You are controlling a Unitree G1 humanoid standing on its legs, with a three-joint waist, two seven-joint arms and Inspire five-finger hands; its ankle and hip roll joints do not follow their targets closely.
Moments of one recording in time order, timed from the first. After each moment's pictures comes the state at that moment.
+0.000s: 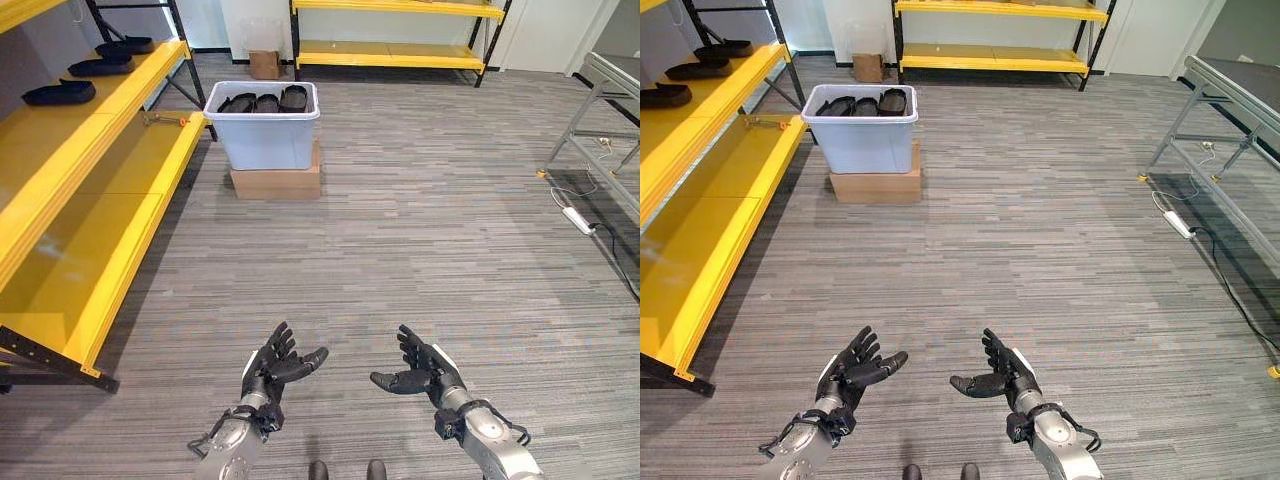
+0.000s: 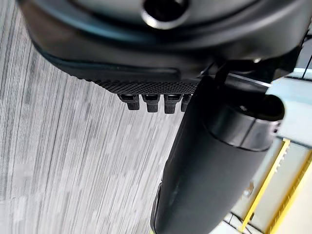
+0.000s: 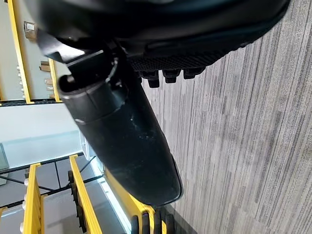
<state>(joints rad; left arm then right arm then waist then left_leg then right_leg) 0.13 0.28 -0.24 0.28 -0.66 -0.05 0.04 0.07 -0.33 0.30 0.32 0.38 -0.01 0.05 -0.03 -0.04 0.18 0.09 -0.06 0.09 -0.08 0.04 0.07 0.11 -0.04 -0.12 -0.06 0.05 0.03</state>
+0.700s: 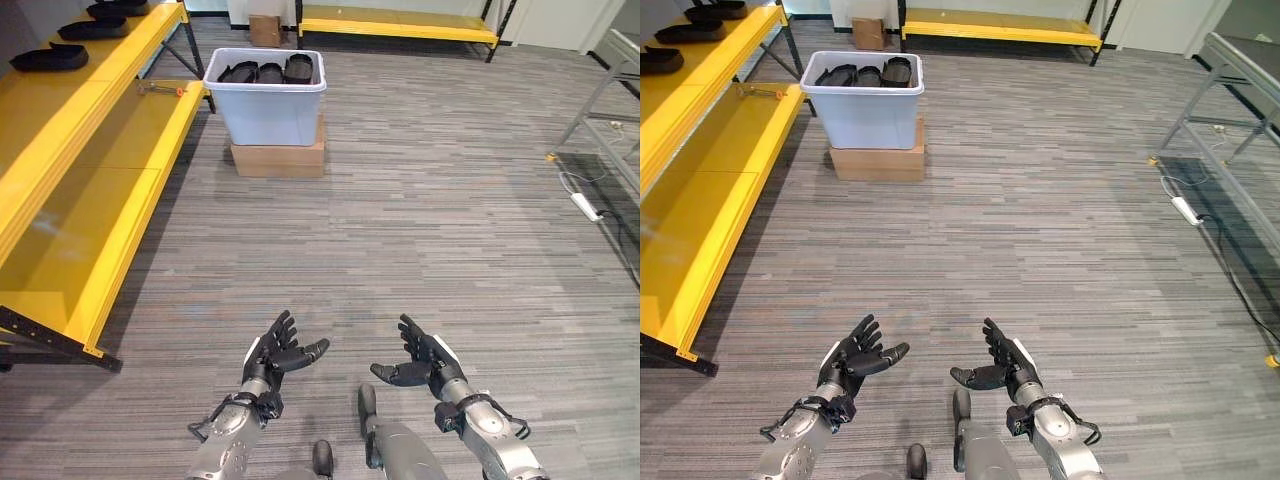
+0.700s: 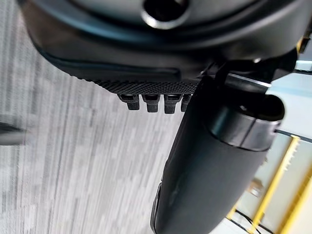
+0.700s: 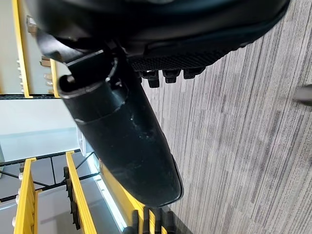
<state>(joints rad) 0.06 0.29 -0.27 0.36 -0.65 -0.07 0.03 0.07 -0.33 0.29 0.32 0.36 -0.07 0.03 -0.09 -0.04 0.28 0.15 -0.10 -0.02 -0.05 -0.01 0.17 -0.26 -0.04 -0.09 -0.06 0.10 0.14</state>
